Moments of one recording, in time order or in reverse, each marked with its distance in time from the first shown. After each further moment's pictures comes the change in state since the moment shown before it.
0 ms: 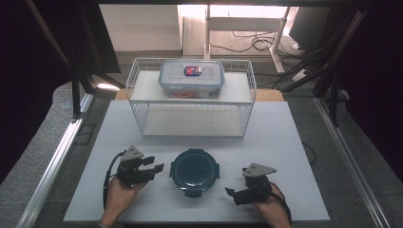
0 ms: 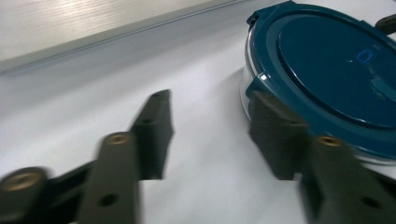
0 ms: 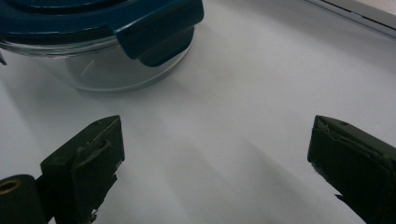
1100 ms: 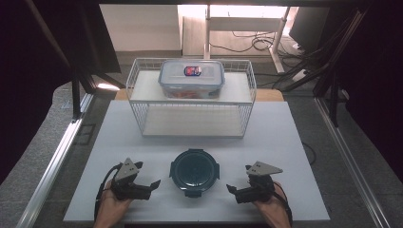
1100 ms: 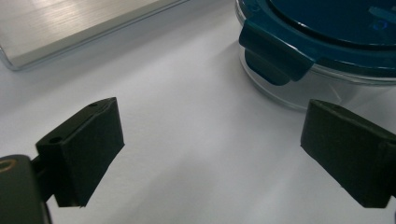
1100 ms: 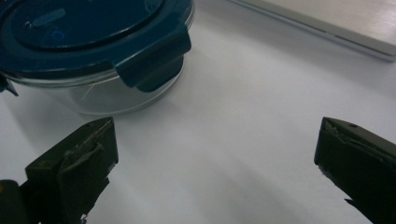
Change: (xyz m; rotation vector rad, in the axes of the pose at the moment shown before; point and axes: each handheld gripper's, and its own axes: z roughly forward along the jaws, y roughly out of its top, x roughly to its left) left arm -0.005 -0.033 -0.009 -0.014 0.034 0.153; right arm -0.003 0.004 -0.010 -0.074 -0.023 0.052
